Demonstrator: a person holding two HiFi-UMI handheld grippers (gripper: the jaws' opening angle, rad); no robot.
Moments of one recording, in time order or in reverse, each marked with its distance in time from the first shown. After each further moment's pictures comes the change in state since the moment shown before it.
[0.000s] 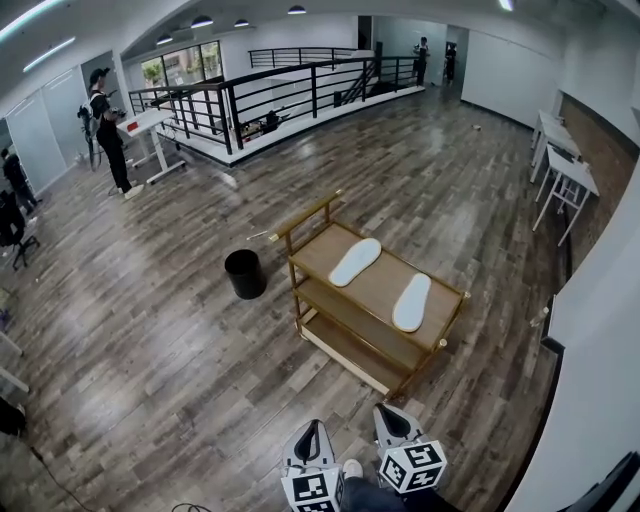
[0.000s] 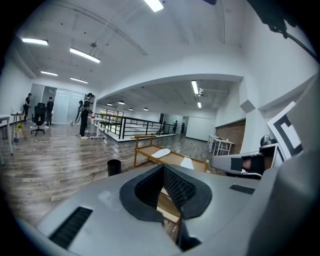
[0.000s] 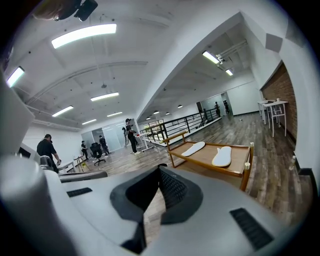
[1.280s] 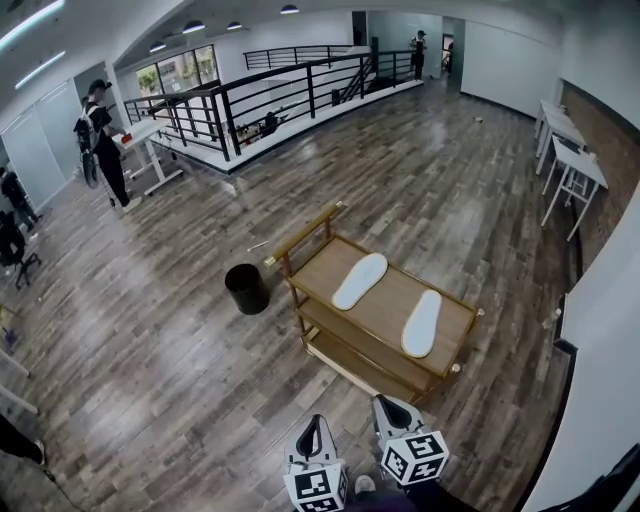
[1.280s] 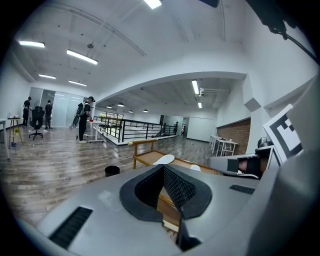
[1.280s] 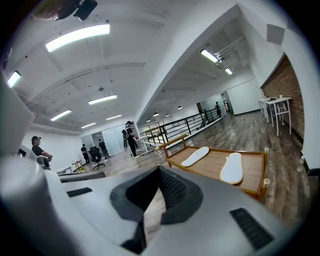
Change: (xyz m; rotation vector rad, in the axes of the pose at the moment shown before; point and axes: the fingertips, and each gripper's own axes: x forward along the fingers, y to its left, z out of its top) left arm 0.104 0.021 0.043 0.034 -0.010 0.015; right arm 0.102 -0.041 0.050 0.021 -0.026 0.017
